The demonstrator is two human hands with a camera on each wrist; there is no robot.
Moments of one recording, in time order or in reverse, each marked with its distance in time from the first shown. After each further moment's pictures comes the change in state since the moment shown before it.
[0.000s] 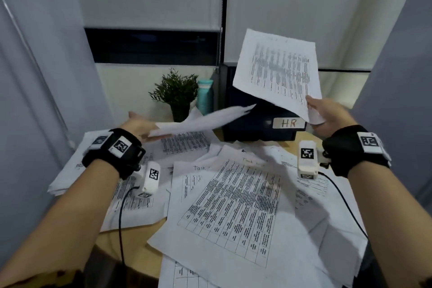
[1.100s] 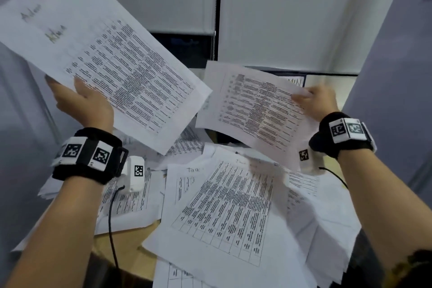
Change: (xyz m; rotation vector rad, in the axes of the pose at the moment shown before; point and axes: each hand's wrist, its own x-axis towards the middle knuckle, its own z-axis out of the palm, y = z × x) left_hand -0.037 0.036 -0.024 -0.014 0.861 1.110; right_hand -0.004 -0.018 0.004 -0.934 0.310 -0.489
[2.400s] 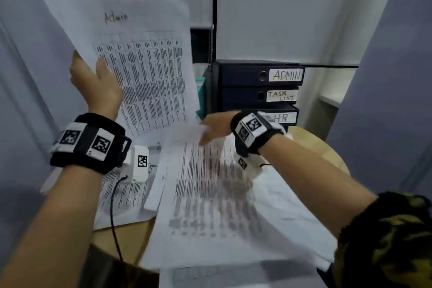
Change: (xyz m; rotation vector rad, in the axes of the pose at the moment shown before) left_hand -0.011 0.041 0.014 0.087 -0.264 0.053; right_hand -0.077 -0.129 0.102 -0.595 -0.987 -0.563
